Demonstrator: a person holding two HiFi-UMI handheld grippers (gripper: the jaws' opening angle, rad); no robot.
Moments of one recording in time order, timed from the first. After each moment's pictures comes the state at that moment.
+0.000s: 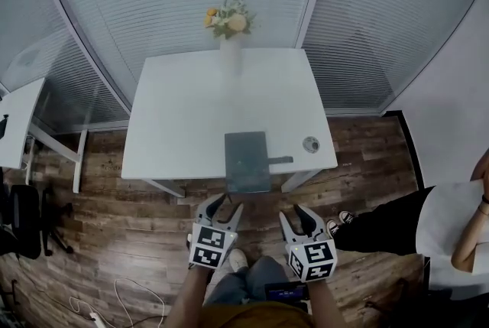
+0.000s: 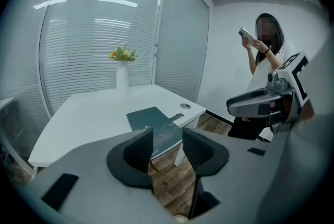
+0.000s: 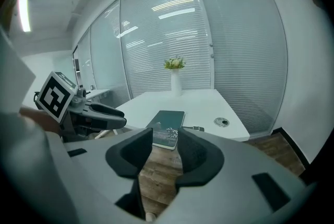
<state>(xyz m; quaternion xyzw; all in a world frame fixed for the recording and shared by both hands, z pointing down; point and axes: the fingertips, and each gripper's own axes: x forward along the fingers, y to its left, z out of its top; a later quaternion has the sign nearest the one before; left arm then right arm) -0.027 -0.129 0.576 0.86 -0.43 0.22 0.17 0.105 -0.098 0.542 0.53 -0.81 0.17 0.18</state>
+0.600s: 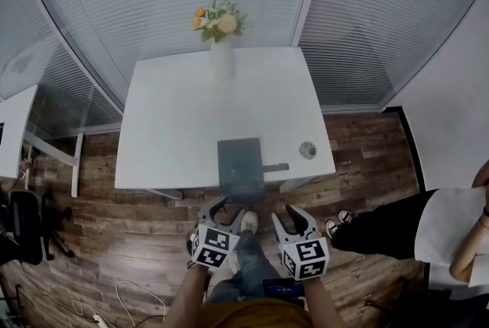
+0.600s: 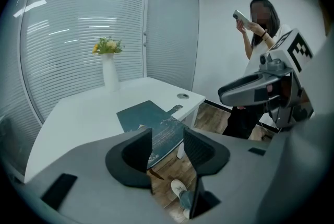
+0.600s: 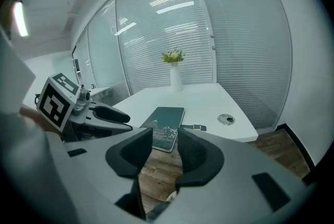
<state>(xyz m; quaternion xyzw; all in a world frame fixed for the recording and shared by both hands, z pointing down) -0.002 -0.151 0.612 0.86 -0.40 0.28 0.15 0.107 -0.131 0.567 0.52 -0.81 0.19 0.19</state>
